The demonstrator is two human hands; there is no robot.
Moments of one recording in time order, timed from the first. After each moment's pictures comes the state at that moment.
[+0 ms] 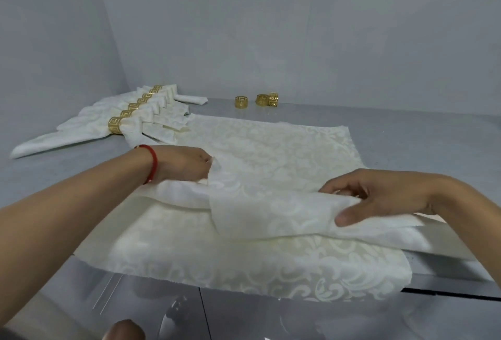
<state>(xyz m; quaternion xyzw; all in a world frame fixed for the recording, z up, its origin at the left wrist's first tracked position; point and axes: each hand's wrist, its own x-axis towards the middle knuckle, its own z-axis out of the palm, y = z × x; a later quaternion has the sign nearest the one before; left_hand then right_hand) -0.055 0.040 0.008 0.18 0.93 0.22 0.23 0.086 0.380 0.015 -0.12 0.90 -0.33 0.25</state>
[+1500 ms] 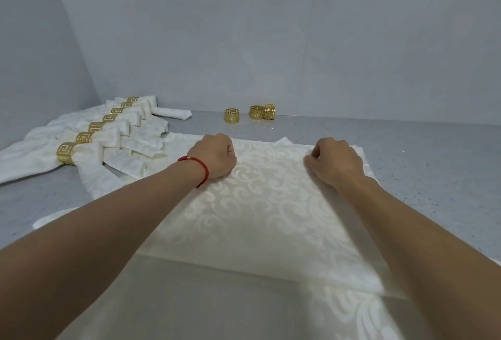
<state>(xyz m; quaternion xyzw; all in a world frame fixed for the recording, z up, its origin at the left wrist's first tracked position) -0.207 0.136 -0.035 0.17 0.96 0.21 -0.03 -0.133 0.387 -0.048 0.20 0.96 -0.13 -0.15</state>
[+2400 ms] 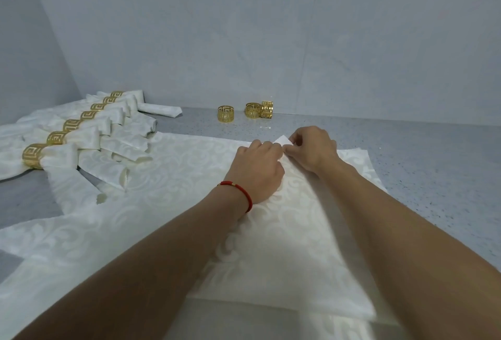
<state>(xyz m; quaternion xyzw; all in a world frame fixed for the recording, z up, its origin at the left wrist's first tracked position) -0.196 0.218 -0.075 0.35 0.90 0.18 -0.17 -0.201 0.380 -0.053 0.14 0.95 -0.22 -0.16</state>
